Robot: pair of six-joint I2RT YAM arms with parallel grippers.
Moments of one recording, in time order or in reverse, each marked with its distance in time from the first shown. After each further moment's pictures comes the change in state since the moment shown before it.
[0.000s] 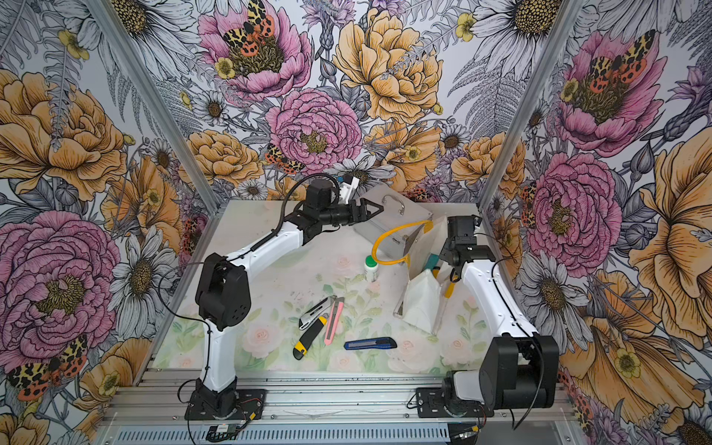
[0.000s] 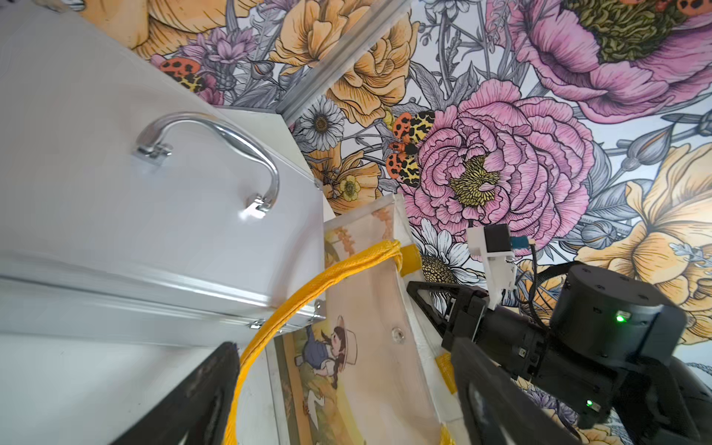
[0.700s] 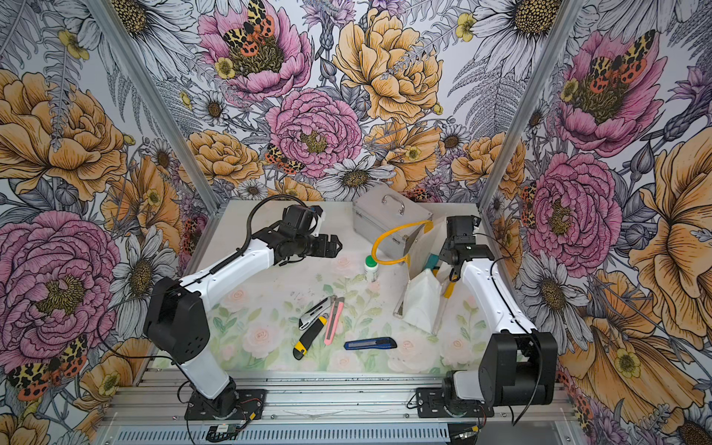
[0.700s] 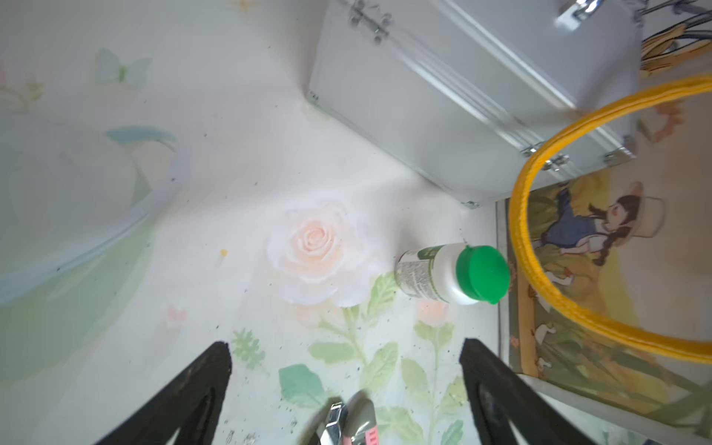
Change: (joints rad) left arm 0.008 -0.335 -0.388 -0.496 -0.554 0.333; right arm 0.001 0.013 0.002 0.000 0.000 0.001
